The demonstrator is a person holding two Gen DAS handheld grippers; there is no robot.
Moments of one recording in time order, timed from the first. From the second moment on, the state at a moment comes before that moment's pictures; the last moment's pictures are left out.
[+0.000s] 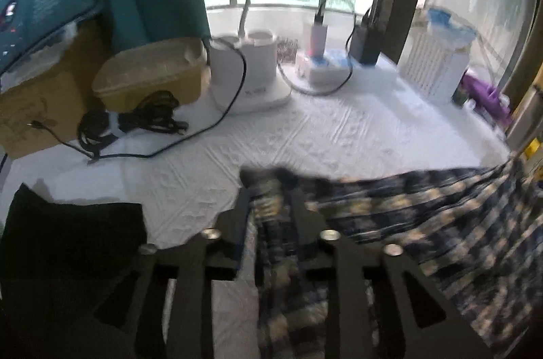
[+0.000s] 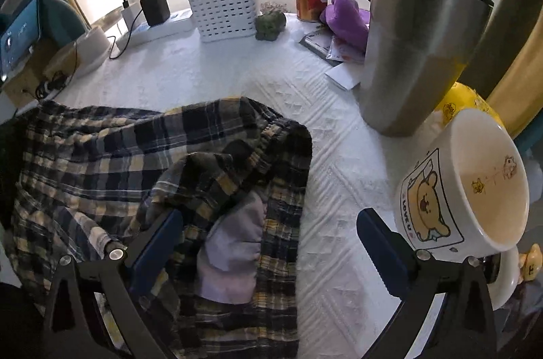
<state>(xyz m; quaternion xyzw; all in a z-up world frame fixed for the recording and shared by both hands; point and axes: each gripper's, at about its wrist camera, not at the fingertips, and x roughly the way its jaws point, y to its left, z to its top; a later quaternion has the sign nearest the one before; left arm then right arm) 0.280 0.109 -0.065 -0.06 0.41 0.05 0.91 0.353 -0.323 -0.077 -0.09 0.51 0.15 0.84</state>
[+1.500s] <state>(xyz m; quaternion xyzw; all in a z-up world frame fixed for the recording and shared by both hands) 0.232 0.048 -0.080 -0.03 0.45 -0.01 0.89 0.277 -0.278 -0.107 -0.05 0.55 0.26 0.79</state>
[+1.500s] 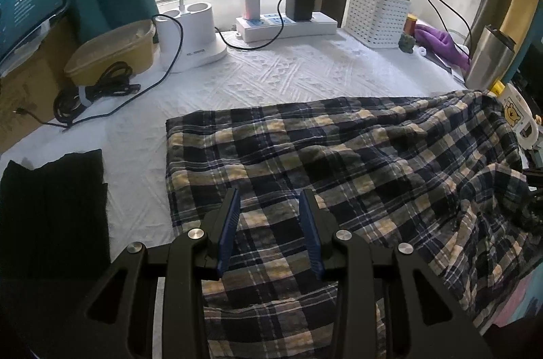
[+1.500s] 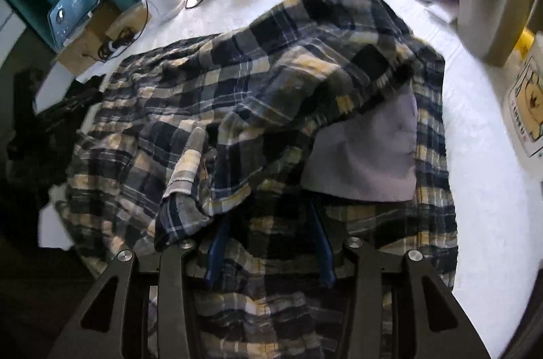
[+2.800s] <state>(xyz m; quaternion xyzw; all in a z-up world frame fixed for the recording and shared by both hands) 0.225 0.055 -0.071 -0.02 0.44 -0.01 0.90 0.304 -0.366 -0.036 0.00 0.47 0.19 0.86</state>
